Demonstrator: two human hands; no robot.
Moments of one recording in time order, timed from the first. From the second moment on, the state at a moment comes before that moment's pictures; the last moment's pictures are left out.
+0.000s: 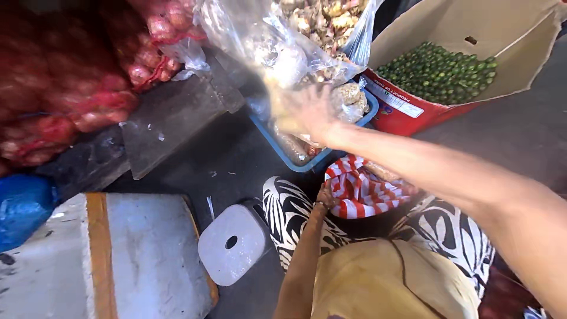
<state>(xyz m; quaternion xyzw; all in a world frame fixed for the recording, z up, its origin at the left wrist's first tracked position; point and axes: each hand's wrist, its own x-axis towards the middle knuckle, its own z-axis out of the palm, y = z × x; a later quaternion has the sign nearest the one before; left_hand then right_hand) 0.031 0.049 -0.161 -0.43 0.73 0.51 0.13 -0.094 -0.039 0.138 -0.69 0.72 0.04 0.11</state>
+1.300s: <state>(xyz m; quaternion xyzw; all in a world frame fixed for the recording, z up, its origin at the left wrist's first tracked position) 0.045 0.056 -0.164 -0.40 0.72 0.57 0.02 -0.135 -0.075 0.021 -0.72 0.69 0.10 0.07</state>
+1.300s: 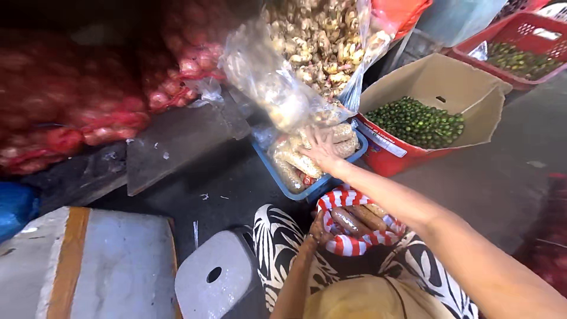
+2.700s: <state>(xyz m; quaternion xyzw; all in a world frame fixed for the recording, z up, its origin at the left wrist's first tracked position) 0.021 0.098 -0.072 -0.39 0.74 0.54 0.08 -0.178 0.096 -0.132 -0.41 0.82 0.10 0.38</state>
